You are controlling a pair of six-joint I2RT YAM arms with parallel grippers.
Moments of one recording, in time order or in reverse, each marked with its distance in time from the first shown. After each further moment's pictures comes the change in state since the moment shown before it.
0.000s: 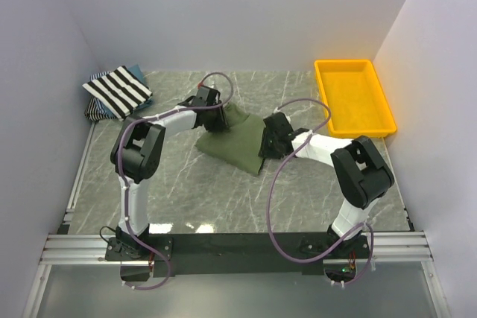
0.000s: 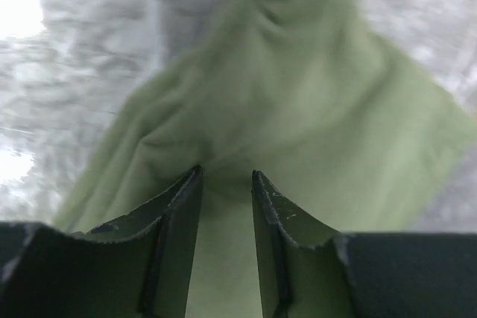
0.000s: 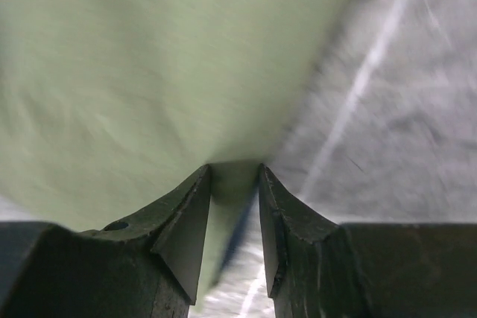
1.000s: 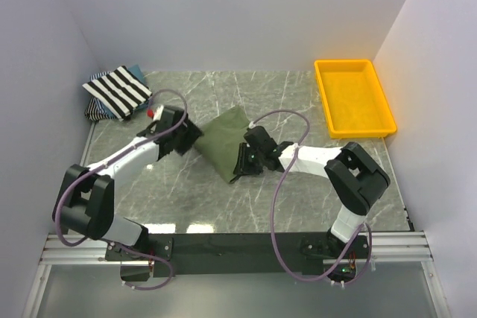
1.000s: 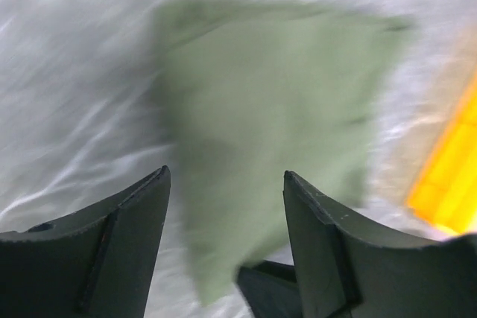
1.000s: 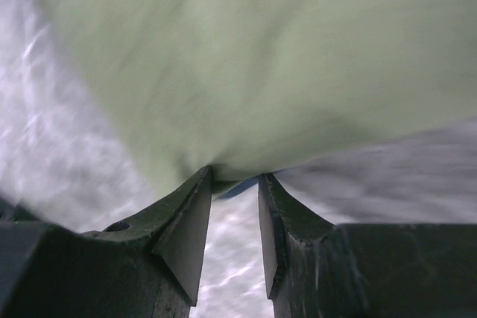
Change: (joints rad) left arm 0.070 -0.605 -0.509 -0.024 -0.195 -0.465; right arm 0.199 -0.019 -0.066 0.086 -0.170 0.103
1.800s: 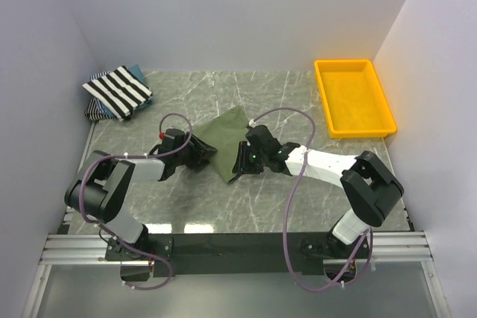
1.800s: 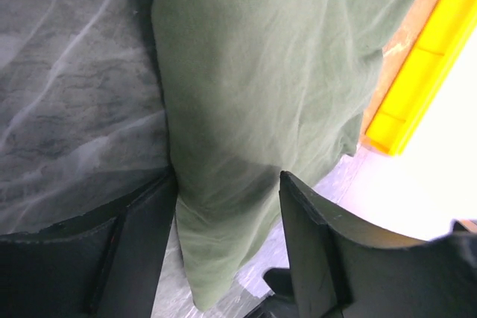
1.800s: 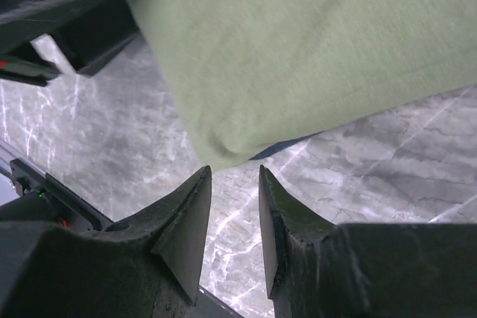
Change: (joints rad) left arm 0.001 0.146 -0.359 0.592 0.313 -0.168; right arm 0.045 -0.115 -0.017 -0.027 -0.011 0.000
